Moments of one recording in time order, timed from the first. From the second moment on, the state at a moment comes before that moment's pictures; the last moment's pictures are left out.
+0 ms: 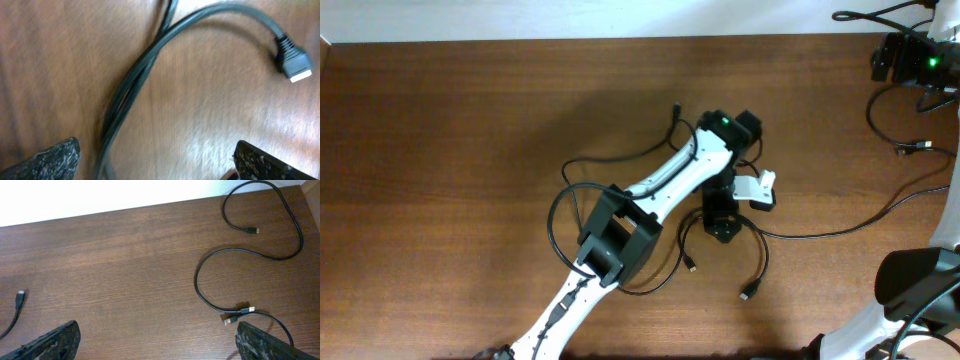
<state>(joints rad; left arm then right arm) -0.79 2.60 2.36 -1.43 0.41 0.86 -0.33 1.89 2.11 -1.09 -0.15 -0.13</state>
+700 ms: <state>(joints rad) -0.72 2.54 2.86 -1.56 0.16 0.68 -0.33 1.89 2.11 -1.11 -0.15 -0.14</state>
